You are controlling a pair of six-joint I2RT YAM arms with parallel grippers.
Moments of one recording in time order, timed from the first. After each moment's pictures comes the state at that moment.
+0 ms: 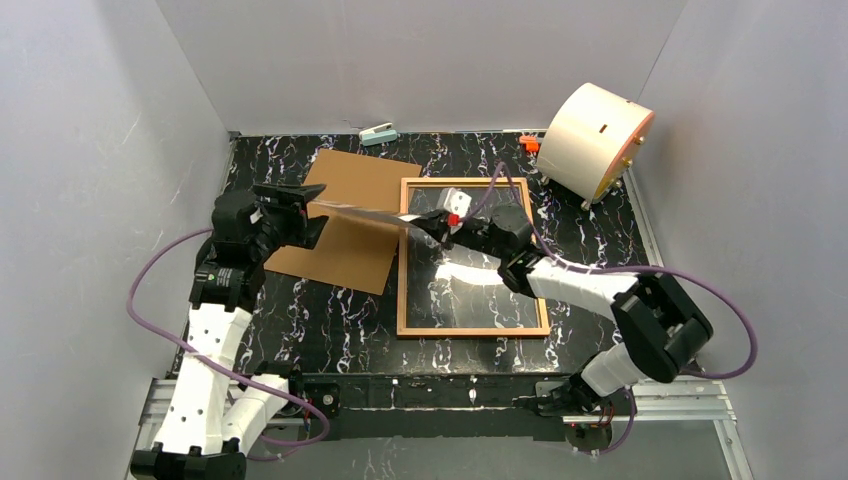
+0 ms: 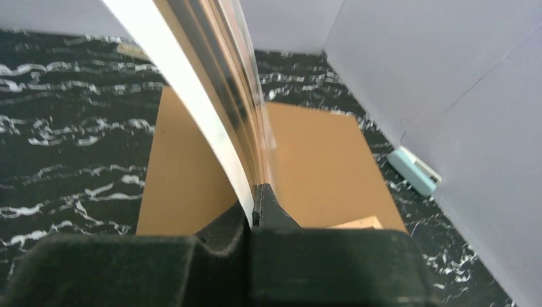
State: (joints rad) left arm -0.09 0.85 0.99 -0.58 0.17 -1.55; right arm 0.75 1.51 0.76 0.80 -0.49 -0.26
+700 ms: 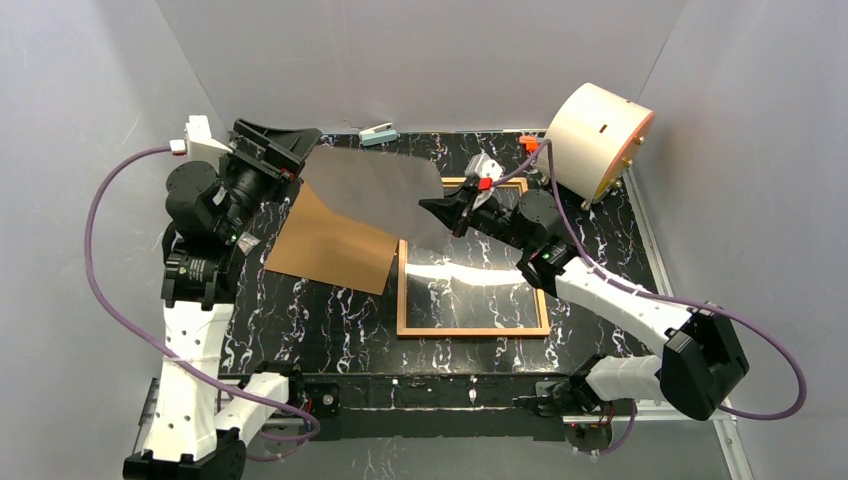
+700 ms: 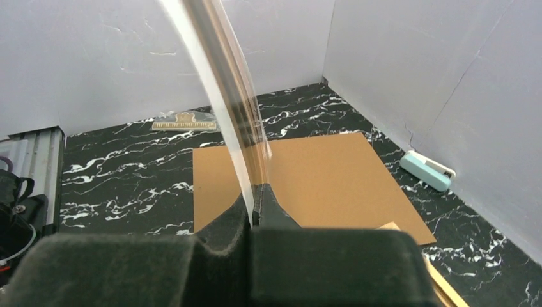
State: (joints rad) left arm -0.09 0.92 1.30 -0.42 0.22 -1.07; right arm 0.73 1.27 0.85 0.61 -0.43 0.03
